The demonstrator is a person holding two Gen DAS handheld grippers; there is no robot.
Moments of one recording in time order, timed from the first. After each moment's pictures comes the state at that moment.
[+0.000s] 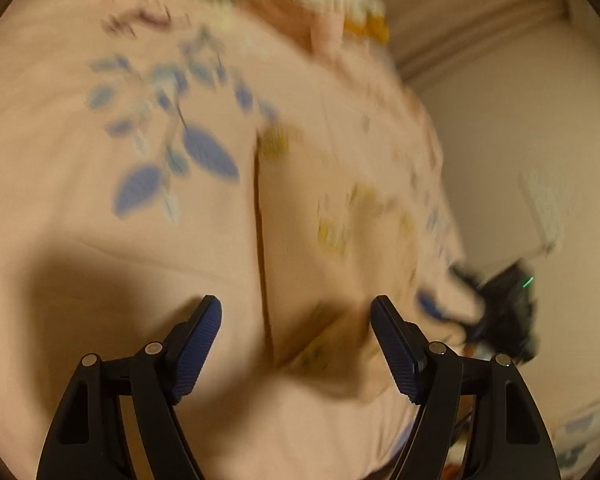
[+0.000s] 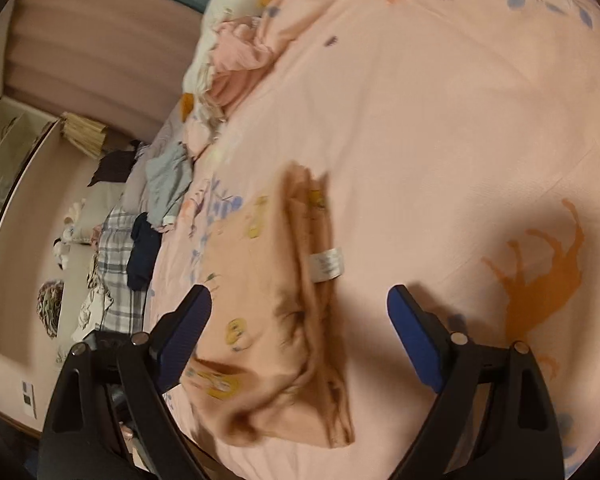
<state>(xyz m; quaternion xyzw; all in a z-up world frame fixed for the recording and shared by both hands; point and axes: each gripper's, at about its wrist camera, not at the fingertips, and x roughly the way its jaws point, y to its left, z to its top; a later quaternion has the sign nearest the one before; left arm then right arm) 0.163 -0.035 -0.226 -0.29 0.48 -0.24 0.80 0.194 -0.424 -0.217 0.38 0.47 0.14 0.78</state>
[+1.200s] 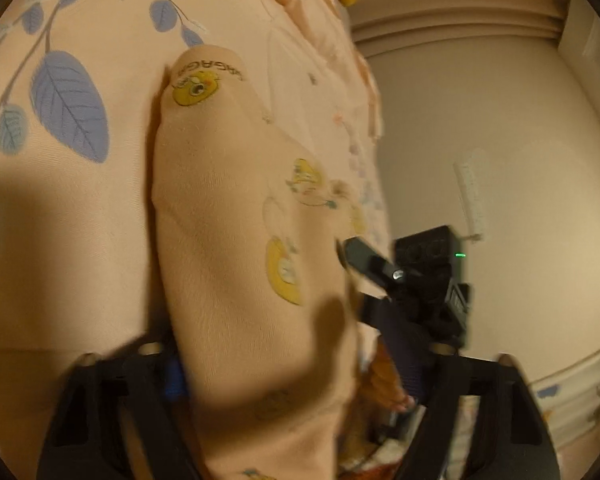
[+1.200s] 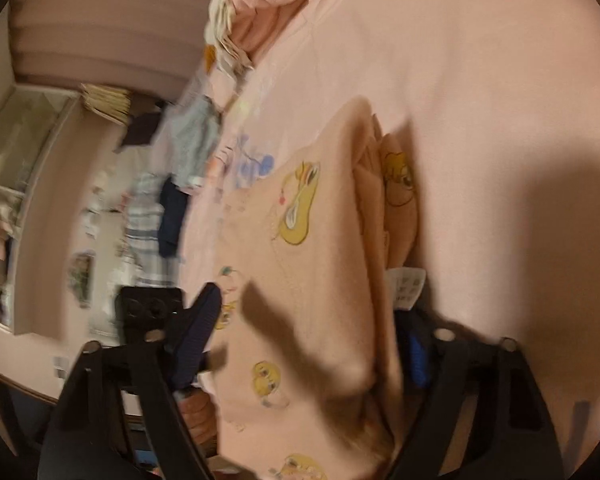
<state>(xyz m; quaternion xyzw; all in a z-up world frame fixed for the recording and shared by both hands) 0.213 -0.076 -0.274 -0.35 0.53 -0.36 0.68 0.236 -0.372 -0.244 0.37 0.52 0.23 0.73</state>
